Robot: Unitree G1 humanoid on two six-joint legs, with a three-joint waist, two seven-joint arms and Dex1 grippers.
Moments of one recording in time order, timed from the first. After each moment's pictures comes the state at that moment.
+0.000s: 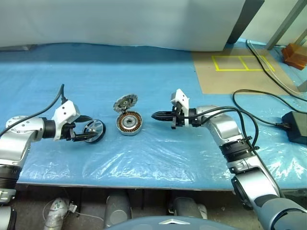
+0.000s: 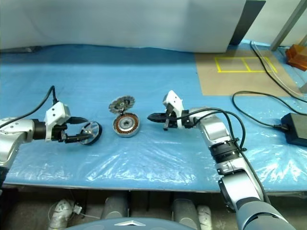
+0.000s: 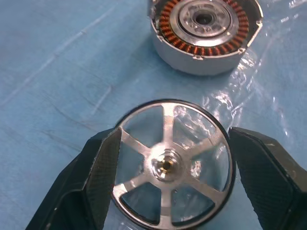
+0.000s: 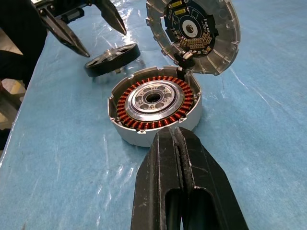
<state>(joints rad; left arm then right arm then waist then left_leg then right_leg) -0.27 0.93 0.06 0.12 -0.29 0.30 -1.21 -0.64 -0.38 0.22 0.23 0.25 0.45 1.11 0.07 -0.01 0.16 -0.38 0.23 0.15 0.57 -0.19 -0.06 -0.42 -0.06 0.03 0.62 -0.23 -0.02</state>
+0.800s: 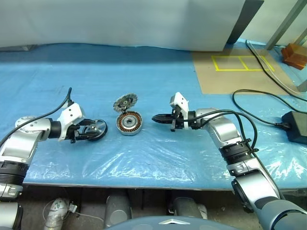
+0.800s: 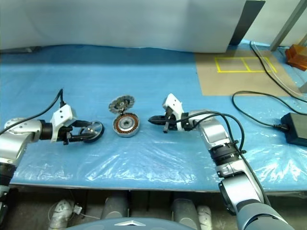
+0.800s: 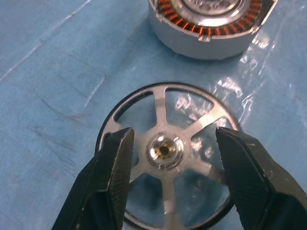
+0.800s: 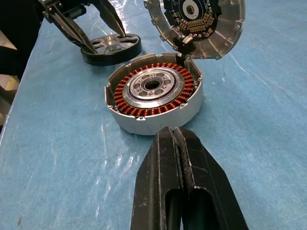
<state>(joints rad) -0.31 0.89 0.00 0.23 -0.21 0.24 -1.20 -0.62 -0.38 0.23 0.22 0.23 0.45 1.09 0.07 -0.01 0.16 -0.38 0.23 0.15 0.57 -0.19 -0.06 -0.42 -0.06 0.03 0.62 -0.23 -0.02</state>
